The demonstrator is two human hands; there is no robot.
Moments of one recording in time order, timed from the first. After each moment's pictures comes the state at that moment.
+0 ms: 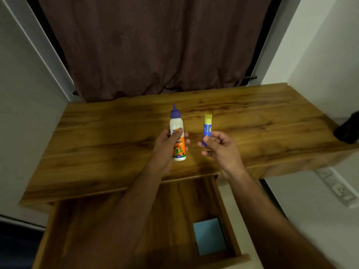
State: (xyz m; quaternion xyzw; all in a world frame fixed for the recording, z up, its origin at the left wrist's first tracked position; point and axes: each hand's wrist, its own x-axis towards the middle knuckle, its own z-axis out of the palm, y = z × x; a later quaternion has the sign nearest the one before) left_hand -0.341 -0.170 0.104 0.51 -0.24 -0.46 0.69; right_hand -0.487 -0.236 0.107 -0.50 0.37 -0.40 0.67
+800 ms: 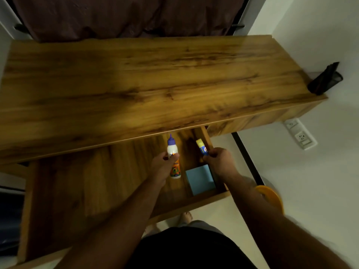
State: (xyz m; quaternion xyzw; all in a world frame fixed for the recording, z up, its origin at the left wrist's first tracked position) left_hand -0.382 -0.061 -0.085 0.71 -0.19 -0.50 0.45; right_hand -0.556 -0.133 -0.022 -0.65 0.66 -0.09 0.36
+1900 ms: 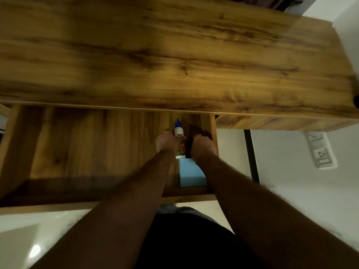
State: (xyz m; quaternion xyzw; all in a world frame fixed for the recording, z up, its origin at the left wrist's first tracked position) left_hand -0.411 -0.124 -0.138 0.87 -0.24 -0.35 0.25; right_hand -0.506 -0.168 -0.075 -0.80 0.55 0.18 0.17
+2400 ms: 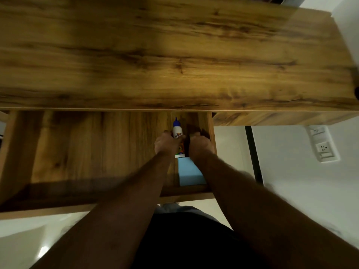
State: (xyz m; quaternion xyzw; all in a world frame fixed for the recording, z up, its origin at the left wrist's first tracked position) left_hand -0.418 -0.120 -0.135 0.87 -0.23 -0.35 0.27; right_hand -0.509 -0.170 -0.080 -0.80 0.54 0.19 0.17
